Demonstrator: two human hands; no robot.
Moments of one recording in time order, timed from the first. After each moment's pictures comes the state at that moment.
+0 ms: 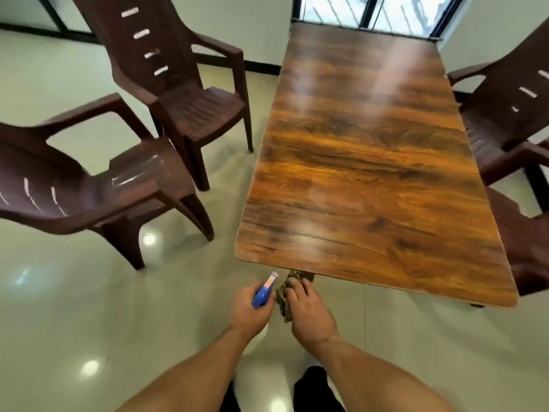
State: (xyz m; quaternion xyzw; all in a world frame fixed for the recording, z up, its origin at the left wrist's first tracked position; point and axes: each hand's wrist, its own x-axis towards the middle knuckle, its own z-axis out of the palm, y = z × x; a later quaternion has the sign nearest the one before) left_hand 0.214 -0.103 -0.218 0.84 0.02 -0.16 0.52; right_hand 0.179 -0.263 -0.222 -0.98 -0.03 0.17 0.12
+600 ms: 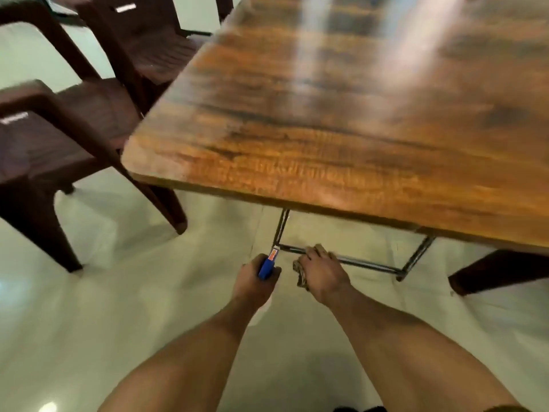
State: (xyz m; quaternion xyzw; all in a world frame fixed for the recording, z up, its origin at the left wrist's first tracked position) left_hand 0.303 -0.180 -0.588 0.89 0.01 -0.15 0.44; right_hand 0.301 -0.360 -0.583 -0.98 -0.05 0.20 -0.01
